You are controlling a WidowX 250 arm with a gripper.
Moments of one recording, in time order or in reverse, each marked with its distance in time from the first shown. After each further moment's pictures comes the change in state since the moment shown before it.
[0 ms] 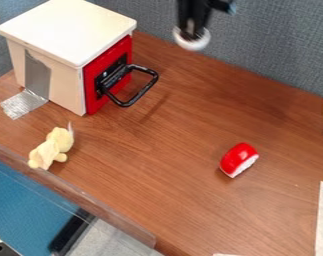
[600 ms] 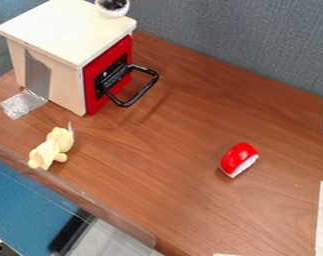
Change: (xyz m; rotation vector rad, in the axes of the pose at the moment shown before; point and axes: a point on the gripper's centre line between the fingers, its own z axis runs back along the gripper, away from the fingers) arm -0.038 0.095 0.021 0.034 0.035 0.218
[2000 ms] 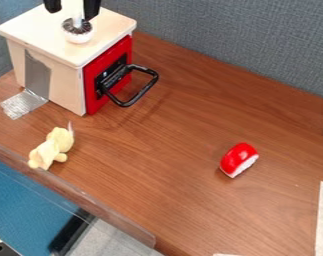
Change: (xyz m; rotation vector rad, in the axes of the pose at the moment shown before) arm -0.024 0.041 -0.017 0.020 0.093 0.018
